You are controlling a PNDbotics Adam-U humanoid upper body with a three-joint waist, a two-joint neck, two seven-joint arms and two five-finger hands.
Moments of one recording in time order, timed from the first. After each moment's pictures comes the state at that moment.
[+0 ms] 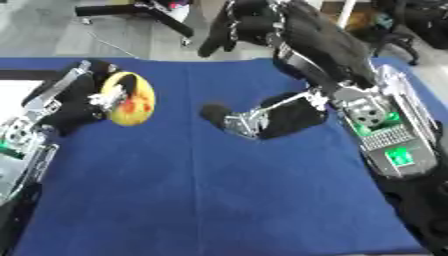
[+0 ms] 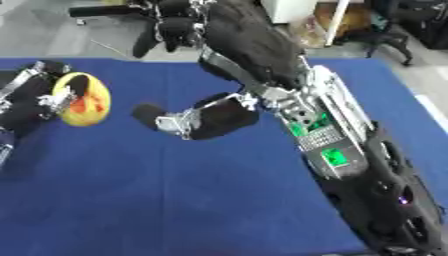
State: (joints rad) left arm -0.54 0.45 -0.16 -1.64 0.22 0.06 -0.31; right arm -0.68 -0.35 0.38 -1.98 0.71 -0.28 0.18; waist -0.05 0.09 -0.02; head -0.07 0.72
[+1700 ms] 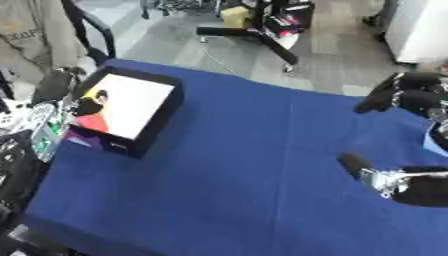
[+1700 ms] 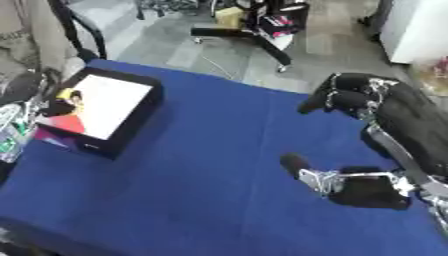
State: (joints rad) left arm -0.54 0.69 0.10 -1.02 -0.82 0.26 0.19; right arm -0.59 -0.38 0.40 -1.98 0.77 -0.22 0.17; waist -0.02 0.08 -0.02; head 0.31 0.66
